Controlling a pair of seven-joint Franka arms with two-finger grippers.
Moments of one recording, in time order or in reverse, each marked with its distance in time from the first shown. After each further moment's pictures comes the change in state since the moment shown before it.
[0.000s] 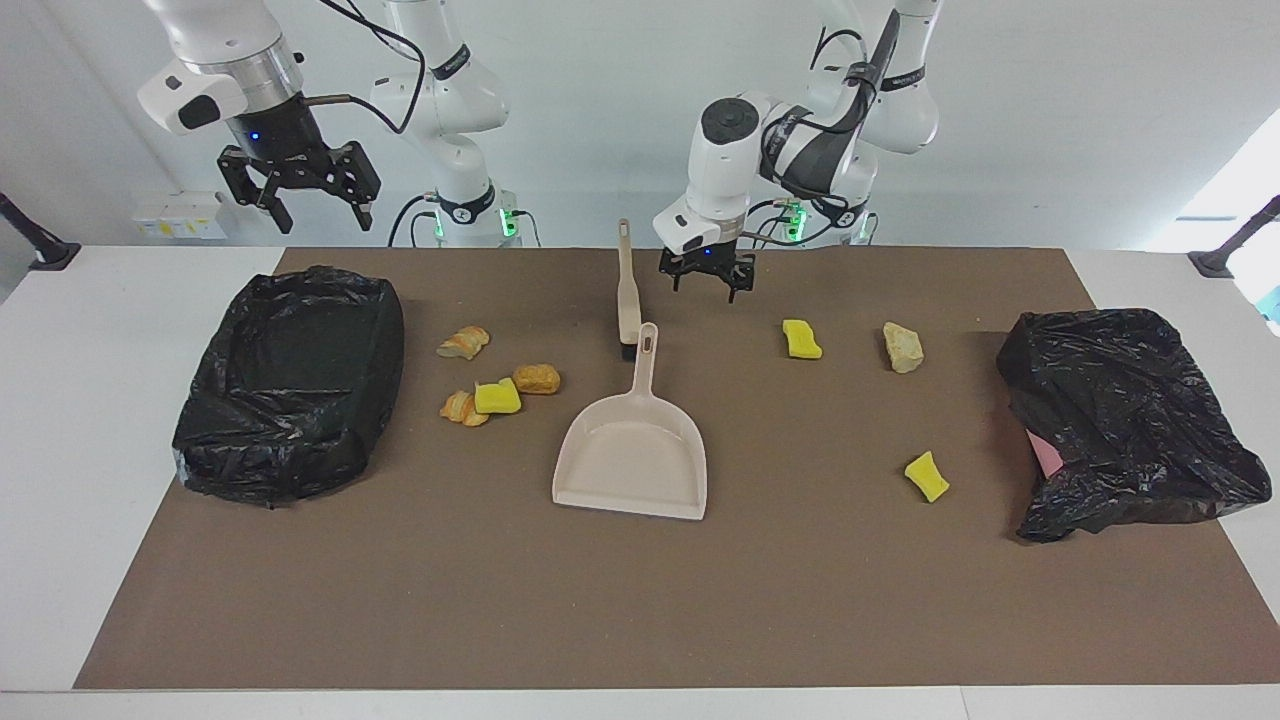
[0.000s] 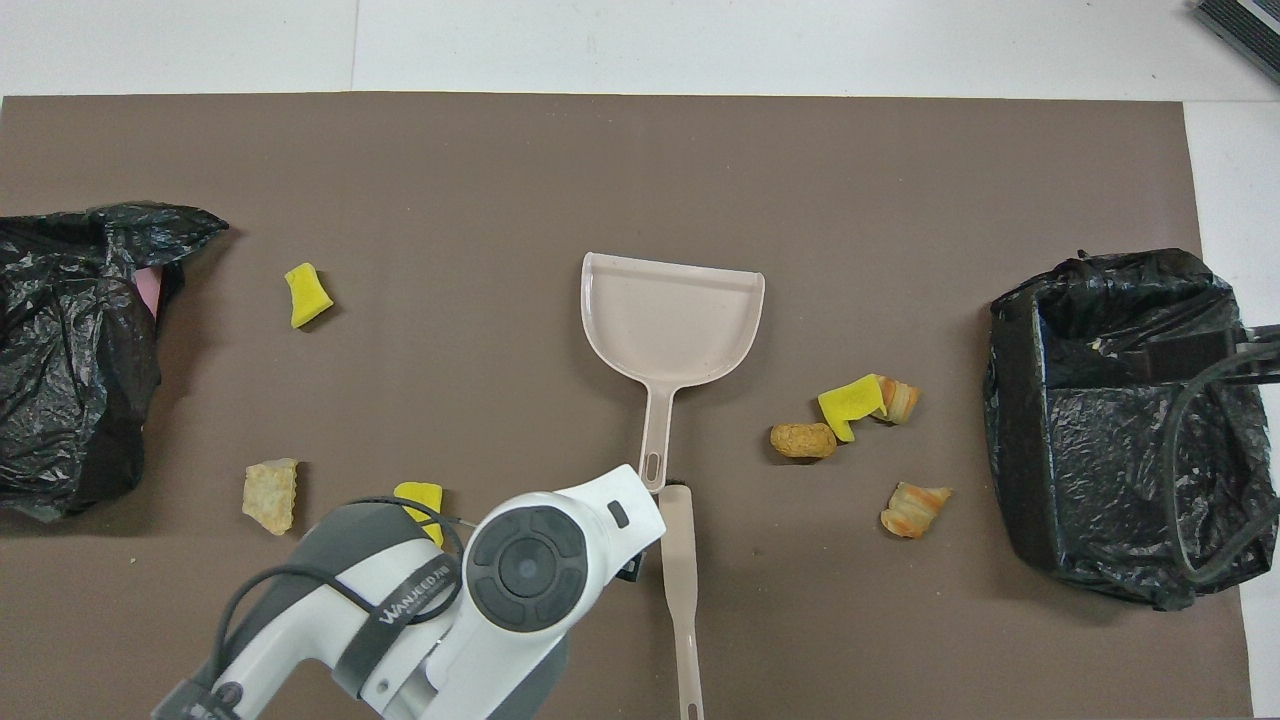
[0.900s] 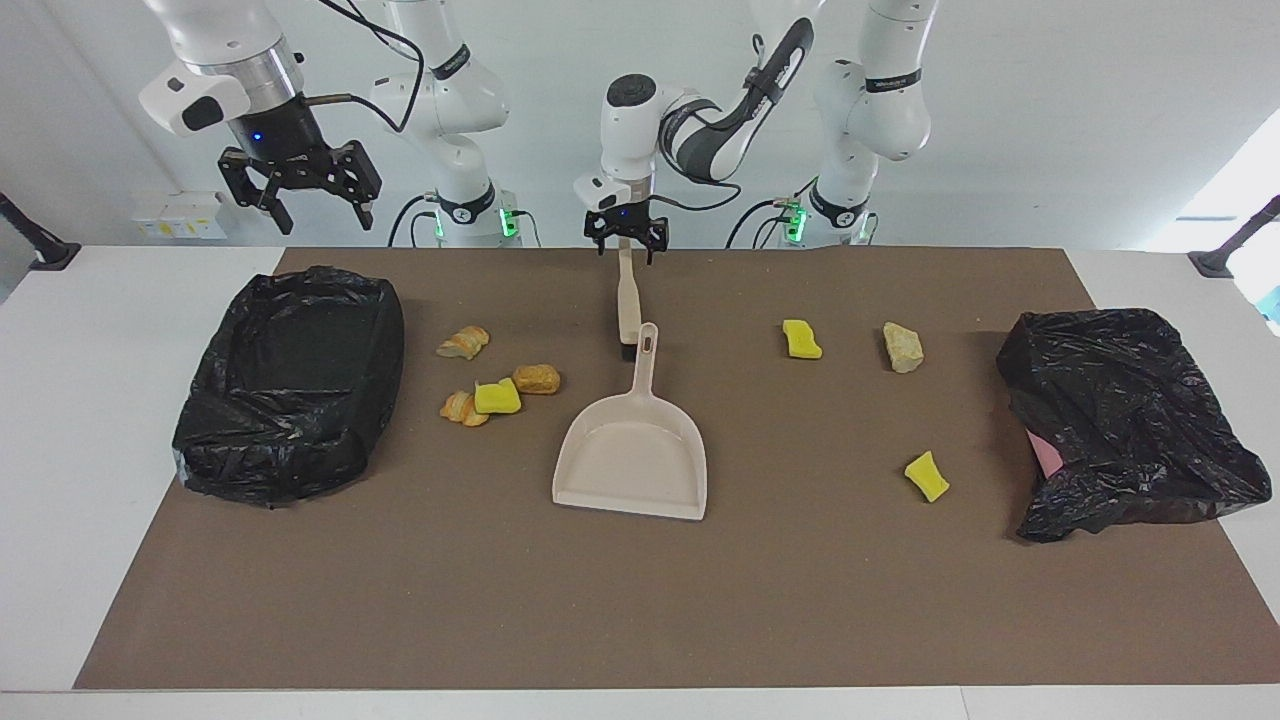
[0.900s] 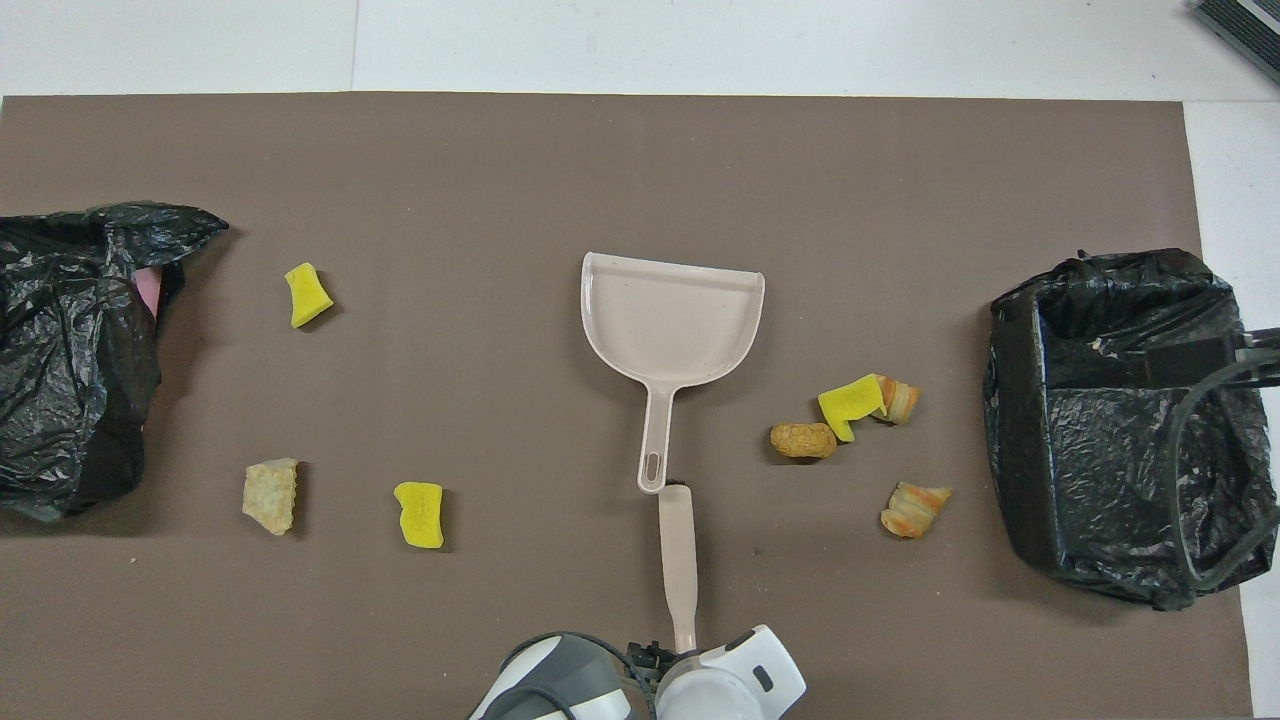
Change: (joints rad) left arm -0.338 0.141 0.000 -0.058 0.000 0.269 -0.387; right arm 0.000 -0.003 0.000 -0.006 0.000 0.000 -0.033
